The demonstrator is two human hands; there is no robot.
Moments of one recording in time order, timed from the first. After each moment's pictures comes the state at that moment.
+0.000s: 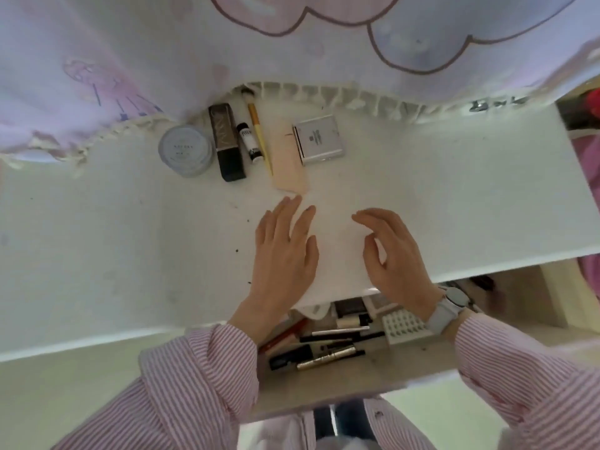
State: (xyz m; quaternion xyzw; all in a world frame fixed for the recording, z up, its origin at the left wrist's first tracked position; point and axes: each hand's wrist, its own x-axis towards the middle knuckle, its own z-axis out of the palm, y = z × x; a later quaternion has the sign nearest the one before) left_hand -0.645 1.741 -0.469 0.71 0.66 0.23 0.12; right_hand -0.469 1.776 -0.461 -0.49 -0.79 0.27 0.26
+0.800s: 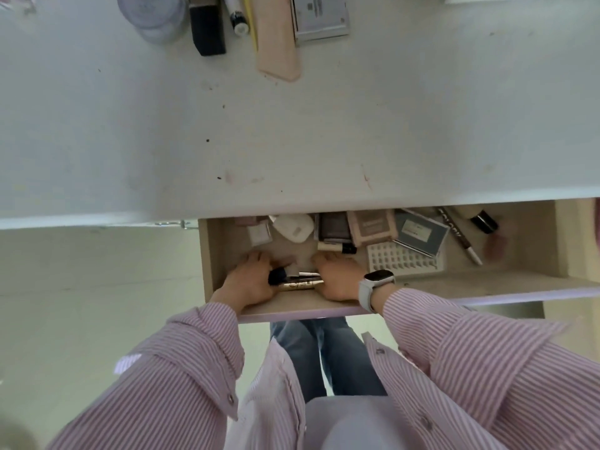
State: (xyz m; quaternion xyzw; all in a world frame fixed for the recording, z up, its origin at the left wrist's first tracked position) left_hand -0.631 1.599 -0.584 0.54 0.68 -0.21 0.45; right_hand -0.456 1.660 -0.575 -0.37 -0.77 0.40 -0.33
